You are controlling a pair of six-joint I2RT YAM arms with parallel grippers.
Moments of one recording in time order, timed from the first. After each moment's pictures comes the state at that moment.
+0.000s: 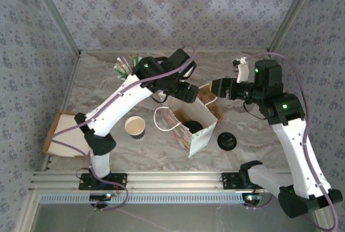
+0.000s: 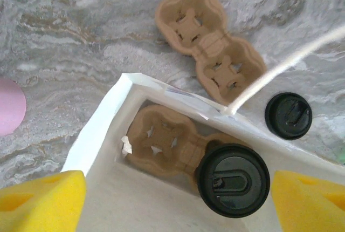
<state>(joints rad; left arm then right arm) -0.98 1.85 2.28 -1.43 -0.15 -0.41 0.28 1.01 1.39 -0.89 -0.50 0.35</state>
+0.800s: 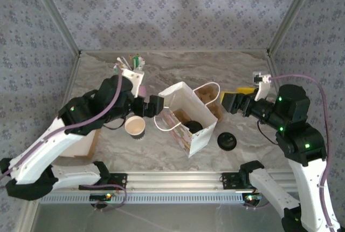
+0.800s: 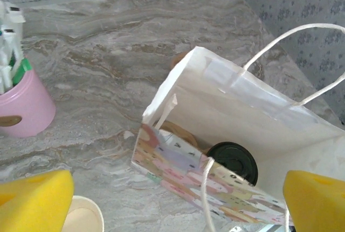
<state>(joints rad) -0.98 1.07 1.50 -1.01 -0.24 -0.49 0.27 0.74 1.31 -0.89 -0.40 0.34</state>
